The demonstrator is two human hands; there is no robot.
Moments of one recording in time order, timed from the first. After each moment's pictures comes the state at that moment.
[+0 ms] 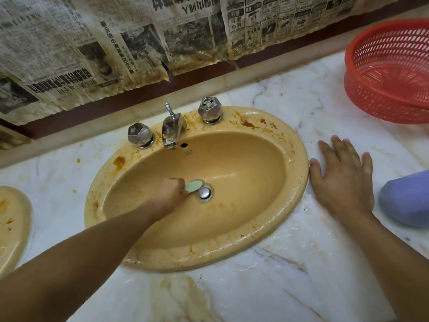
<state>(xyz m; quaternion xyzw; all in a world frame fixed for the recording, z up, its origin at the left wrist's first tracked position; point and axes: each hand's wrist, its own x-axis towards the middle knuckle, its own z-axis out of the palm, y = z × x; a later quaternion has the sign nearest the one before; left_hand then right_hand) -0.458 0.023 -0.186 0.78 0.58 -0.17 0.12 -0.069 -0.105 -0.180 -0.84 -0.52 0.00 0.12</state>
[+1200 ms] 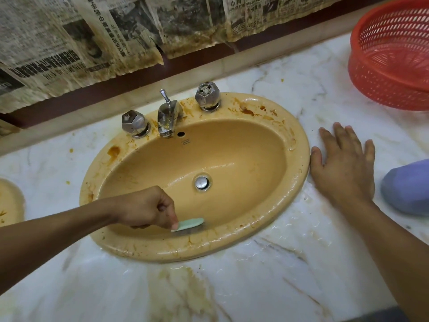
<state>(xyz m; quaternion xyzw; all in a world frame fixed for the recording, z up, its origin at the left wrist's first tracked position) -0.489 -0.018 -0.103 0.66 0.48 -0.22 0.54 -0.072 -0.103 -0.179 -0.85 -0.52 0.00 0.10</state>
